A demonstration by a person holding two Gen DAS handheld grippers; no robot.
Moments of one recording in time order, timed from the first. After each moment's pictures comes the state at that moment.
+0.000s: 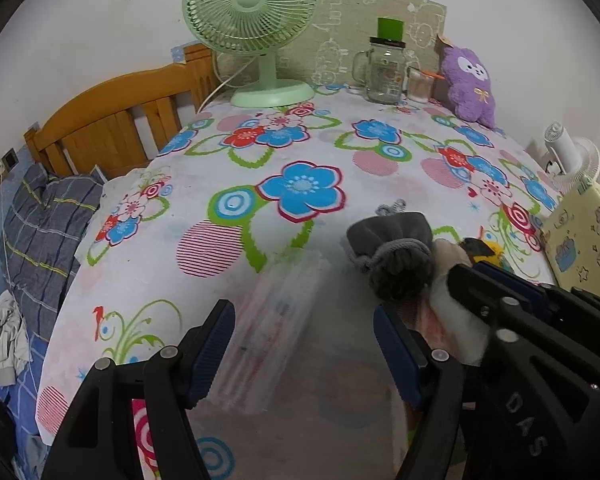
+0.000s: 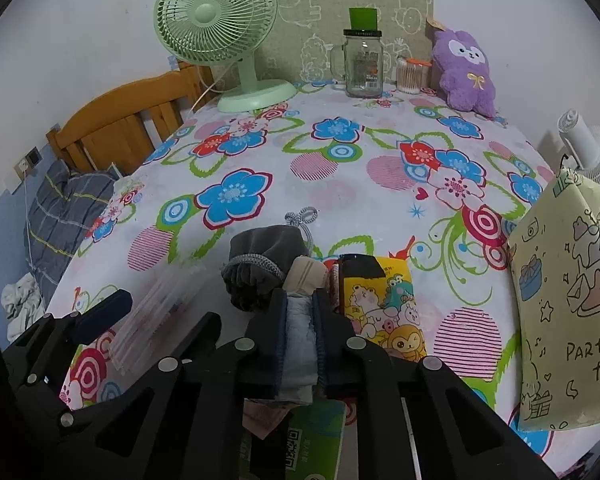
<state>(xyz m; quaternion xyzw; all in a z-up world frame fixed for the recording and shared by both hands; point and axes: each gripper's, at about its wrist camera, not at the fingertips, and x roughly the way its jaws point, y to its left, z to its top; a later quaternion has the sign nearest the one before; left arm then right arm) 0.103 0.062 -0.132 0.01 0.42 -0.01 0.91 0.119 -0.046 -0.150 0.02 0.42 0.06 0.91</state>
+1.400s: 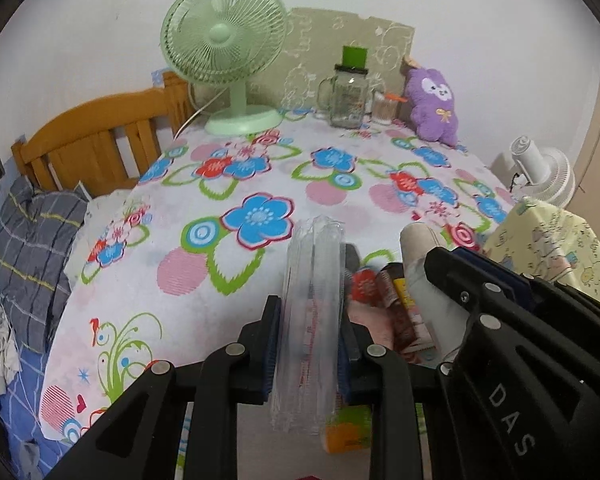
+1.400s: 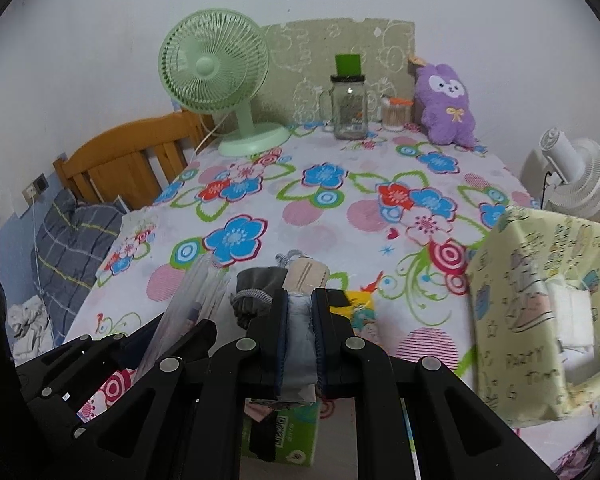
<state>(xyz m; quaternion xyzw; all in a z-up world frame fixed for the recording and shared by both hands) 0.077 0.031 -0.085 0.00 0.39 -0.06 0.92 0.090 -0.069 -0.102 0.03 0.36 0.06 0.93</state>
